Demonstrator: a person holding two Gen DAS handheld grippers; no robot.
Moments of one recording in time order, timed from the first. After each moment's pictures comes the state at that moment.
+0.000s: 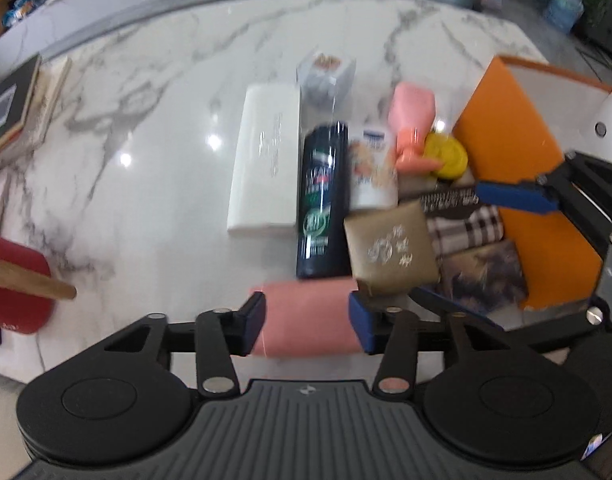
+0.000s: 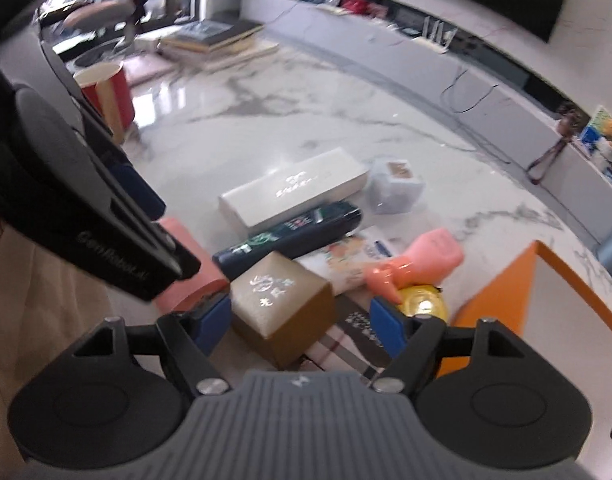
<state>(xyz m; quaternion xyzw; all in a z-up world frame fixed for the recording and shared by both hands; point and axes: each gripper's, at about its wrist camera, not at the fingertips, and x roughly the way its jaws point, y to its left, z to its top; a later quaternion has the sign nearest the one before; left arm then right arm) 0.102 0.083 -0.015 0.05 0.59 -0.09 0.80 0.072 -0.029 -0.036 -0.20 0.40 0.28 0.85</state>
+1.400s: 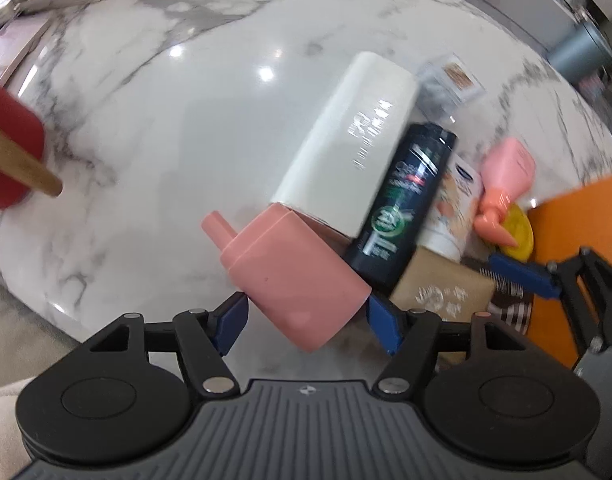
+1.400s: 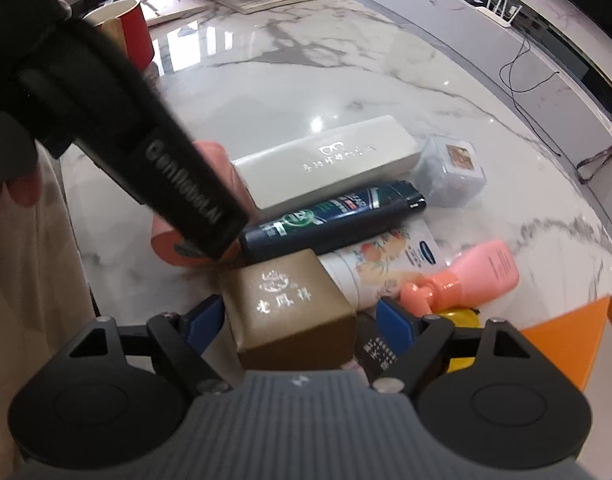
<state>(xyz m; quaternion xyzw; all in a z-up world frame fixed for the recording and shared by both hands) 0.140 0.130 -0.045 -0.15 0.63 0.05 0.76 0.117 0.000 -0.061 -0.25 0.46 0.33 0.79</state>
